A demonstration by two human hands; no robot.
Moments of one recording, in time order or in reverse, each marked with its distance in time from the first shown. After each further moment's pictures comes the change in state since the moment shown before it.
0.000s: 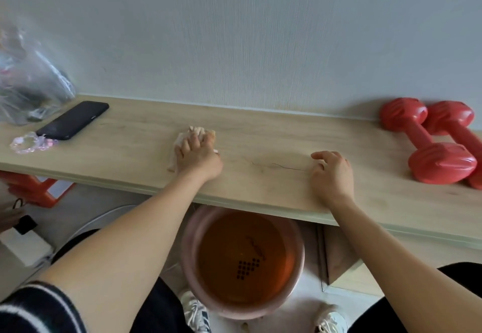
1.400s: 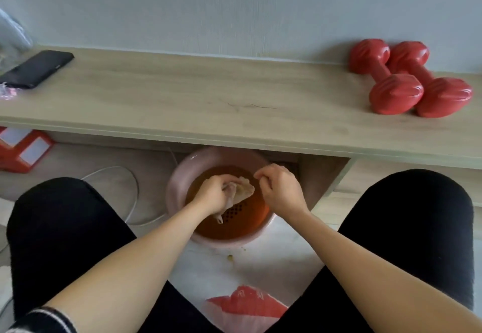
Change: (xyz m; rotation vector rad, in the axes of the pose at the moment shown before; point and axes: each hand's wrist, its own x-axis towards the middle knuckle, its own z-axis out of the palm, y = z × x) left_hand -0.146 -0.005 0.123 -0.642 -0.381 0.233; right_hand -0.142 0.038 0.025 -0.048 -0.288 -0.234
